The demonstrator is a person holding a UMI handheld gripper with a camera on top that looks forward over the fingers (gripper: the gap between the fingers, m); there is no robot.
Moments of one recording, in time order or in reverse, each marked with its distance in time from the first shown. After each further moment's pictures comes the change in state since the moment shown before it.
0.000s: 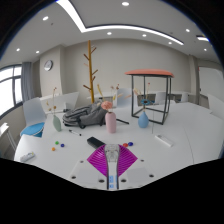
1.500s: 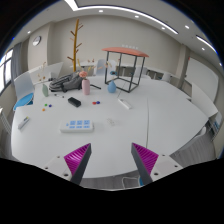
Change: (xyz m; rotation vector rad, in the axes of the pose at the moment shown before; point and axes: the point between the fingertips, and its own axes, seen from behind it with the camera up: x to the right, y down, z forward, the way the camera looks) arm 0.121 0.073 -0.271 -0.363 0.208 -0.061
